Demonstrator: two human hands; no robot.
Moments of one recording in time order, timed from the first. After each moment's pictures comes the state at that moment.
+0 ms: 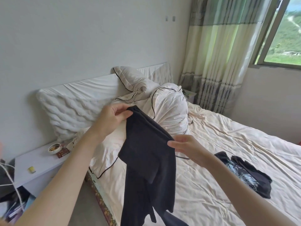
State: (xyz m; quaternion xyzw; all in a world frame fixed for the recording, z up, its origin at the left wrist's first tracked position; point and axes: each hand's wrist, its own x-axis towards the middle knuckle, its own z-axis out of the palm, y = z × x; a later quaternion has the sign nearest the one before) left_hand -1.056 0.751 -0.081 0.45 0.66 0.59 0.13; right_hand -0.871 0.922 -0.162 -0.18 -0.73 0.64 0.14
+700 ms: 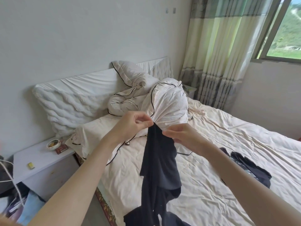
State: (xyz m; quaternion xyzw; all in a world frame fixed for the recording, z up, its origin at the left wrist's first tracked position) left_hand -1.037 0.786 -0.109 0.50 0.71 0.47 0.15; right_hand -0.887 0.928 -0.142 -0.15 -0.76 0.62 0.13
